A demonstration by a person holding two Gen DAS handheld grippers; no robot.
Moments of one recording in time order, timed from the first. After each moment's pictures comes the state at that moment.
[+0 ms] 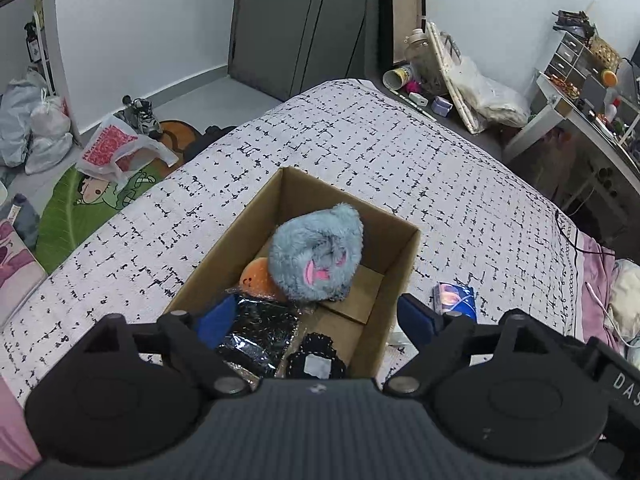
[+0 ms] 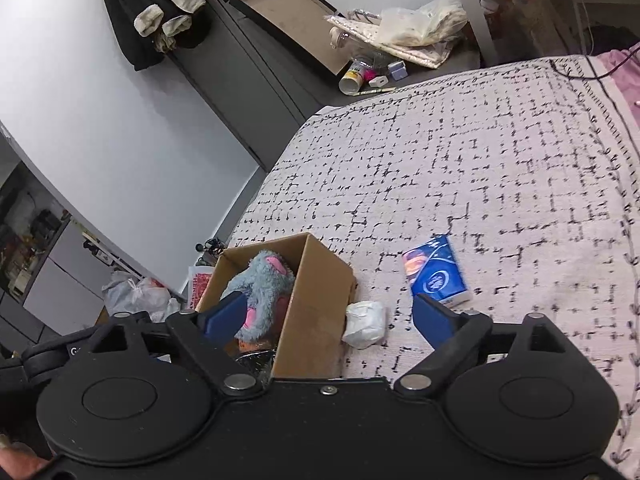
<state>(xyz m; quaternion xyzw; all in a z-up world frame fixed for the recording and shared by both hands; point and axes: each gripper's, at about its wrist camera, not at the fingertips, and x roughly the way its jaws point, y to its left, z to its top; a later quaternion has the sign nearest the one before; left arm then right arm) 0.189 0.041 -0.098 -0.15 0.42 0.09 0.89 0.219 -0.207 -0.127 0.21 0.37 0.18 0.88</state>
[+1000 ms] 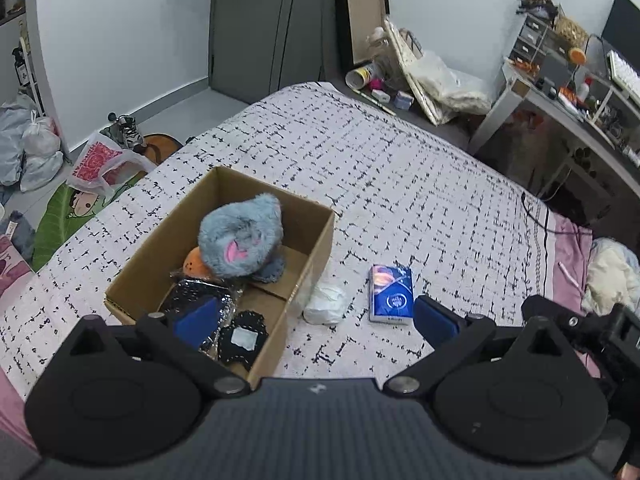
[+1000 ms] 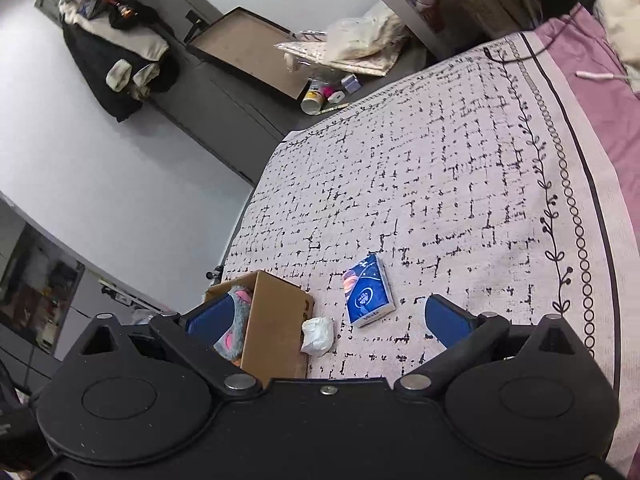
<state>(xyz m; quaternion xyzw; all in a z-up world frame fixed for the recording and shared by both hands) 0.179 -0.043 -0.075 -0.13 0.42 0.08 0.90 0.223 -0.313 -0.132 0.31 0.38 0.17 0.85</state>
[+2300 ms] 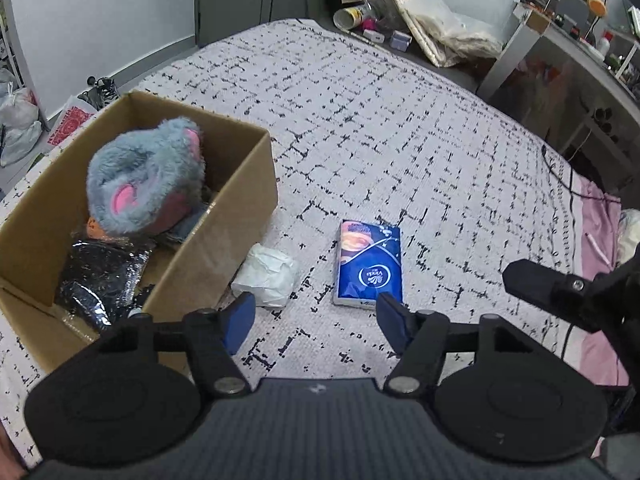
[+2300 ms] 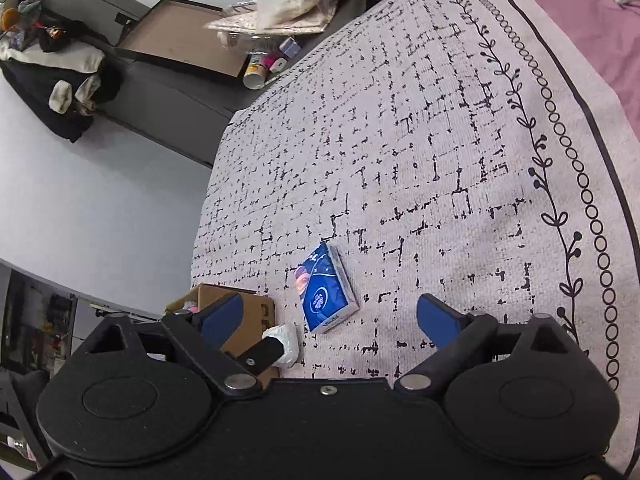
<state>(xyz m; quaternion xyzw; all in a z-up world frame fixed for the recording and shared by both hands) 0.245 -0.093 -0.168 -0.13 0.47 0.08 0.87 0.283 -0.319 -0.195 0.37 0.45 0.13 0.80</state>
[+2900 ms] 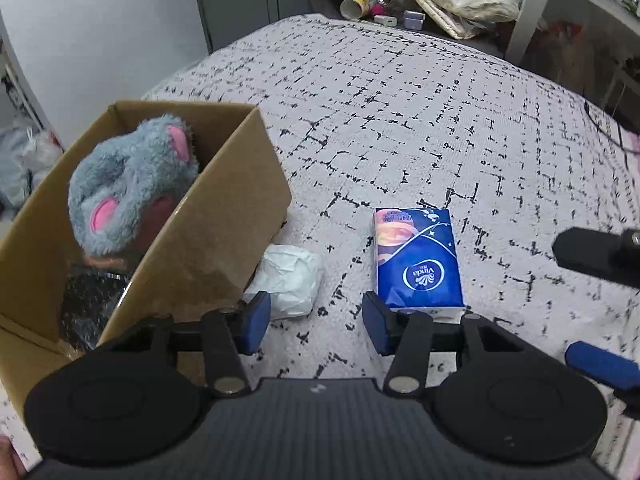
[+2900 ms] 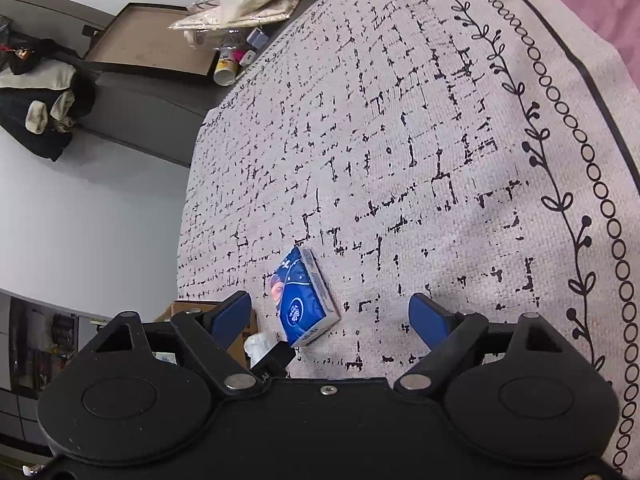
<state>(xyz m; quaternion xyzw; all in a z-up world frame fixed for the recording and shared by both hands) 0.268 -0.111 -0.211 -0.02 0.46 0.13 0.88 0.307 -0.323 -0.227 0.39 0.48 0.12 0.78</state>
